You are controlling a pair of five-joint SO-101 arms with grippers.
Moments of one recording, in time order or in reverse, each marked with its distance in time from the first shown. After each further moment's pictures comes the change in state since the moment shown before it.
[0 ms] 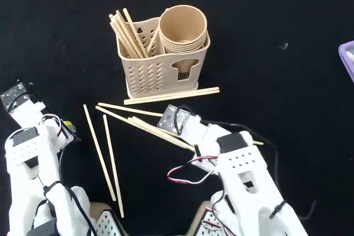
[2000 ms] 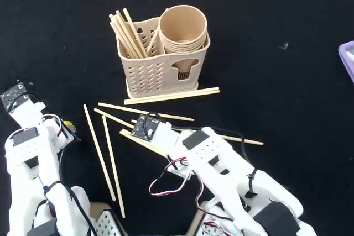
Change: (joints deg) left arm 0.0 0.0 0.0 0.0 0.0; right arm -18.3 21.2 -4.3 -9.5 -14.5
